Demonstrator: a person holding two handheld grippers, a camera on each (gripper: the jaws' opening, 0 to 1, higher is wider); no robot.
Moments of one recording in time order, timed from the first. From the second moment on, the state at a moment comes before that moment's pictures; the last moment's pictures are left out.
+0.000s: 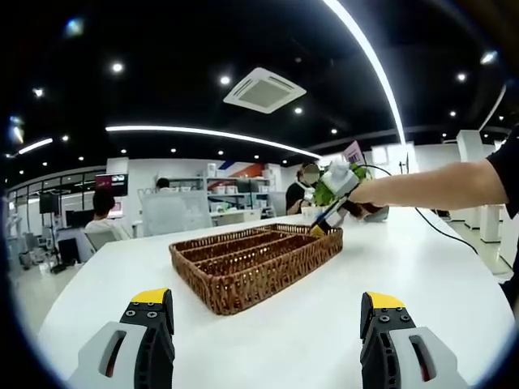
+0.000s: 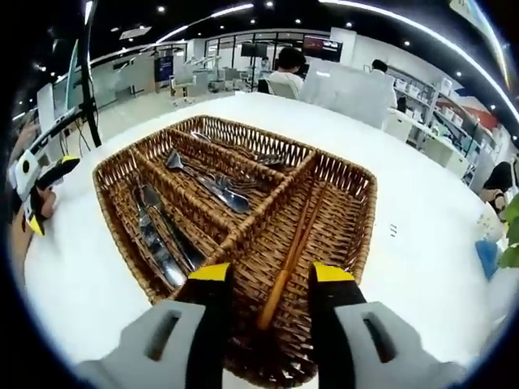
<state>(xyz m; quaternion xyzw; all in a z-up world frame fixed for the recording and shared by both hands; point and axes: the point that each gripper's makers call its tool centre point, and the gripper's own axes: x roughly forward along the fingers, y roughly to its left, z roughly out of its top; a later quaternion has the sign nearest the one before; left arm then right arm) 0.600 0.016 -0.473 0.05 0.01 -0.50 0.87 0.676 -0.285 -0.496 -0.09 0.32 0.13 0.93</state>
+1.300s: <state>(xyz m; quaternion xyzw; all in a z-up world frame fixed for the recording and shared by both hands) 0.591 0.005 -0.461 0.02 -0.01 -0.52 0.86 0.581 -0.262 -0.434 -0.08 0.07 0.20 0.97</state>
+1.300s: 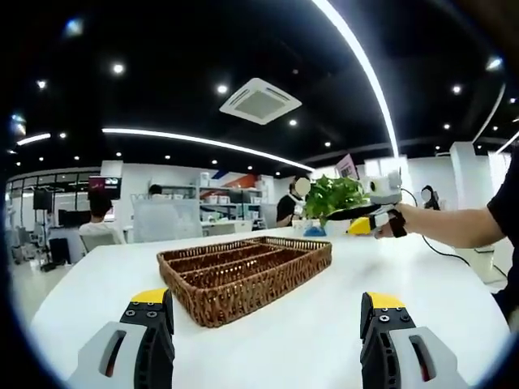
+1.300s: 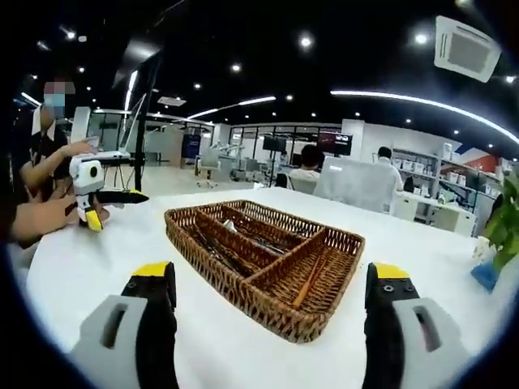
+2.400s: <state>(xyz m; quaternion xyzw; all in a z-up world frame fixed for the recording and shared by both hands) 0.564 0.009 -0.464 0.05 0.00 -0.50 0.87 0.501 -0.269 -0.467 -0.05 0.06 0.18 0.98</state>
